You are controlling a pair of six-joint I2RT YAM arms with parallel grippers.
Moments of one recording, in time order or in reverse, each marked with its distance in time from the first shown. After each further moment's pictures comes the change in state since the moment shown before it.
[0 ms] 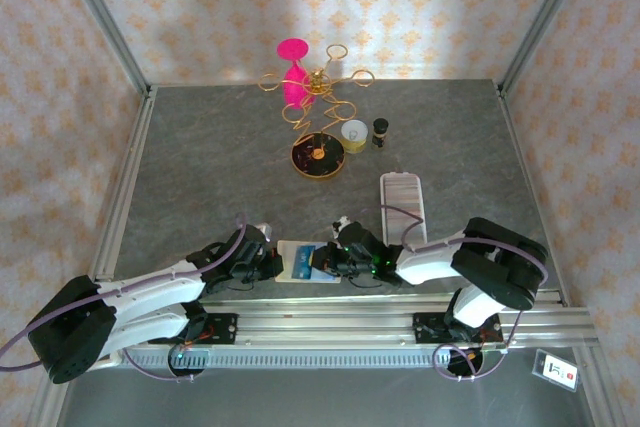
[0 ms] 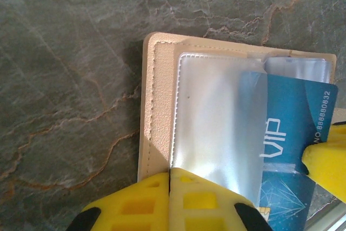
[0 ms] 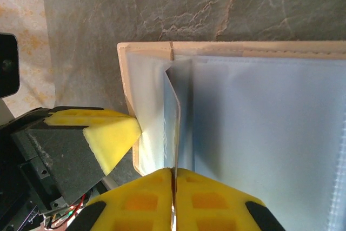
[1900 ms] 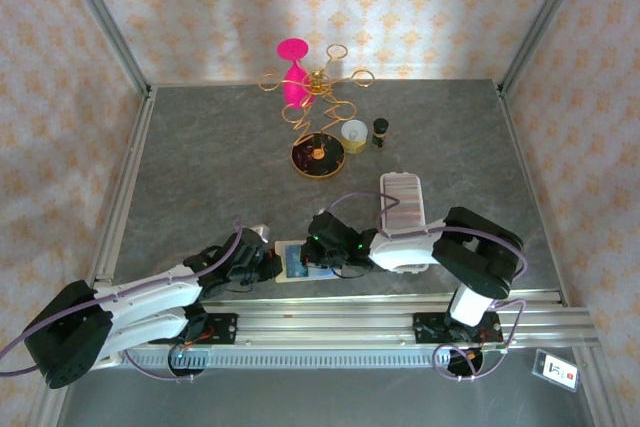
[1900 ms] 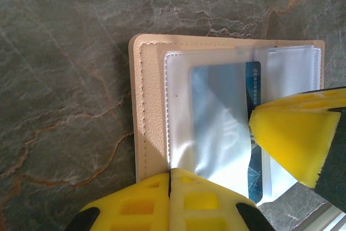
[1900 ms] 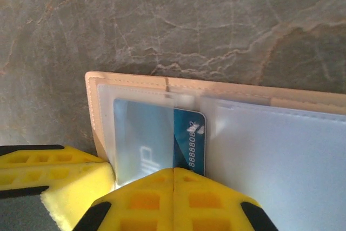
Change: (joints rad) left arm 0.000 -0.038 -0.040 0.039 -0.001 -0.018; right arm 0.029 0.138 0.288 -0.350 0.098 -0.144
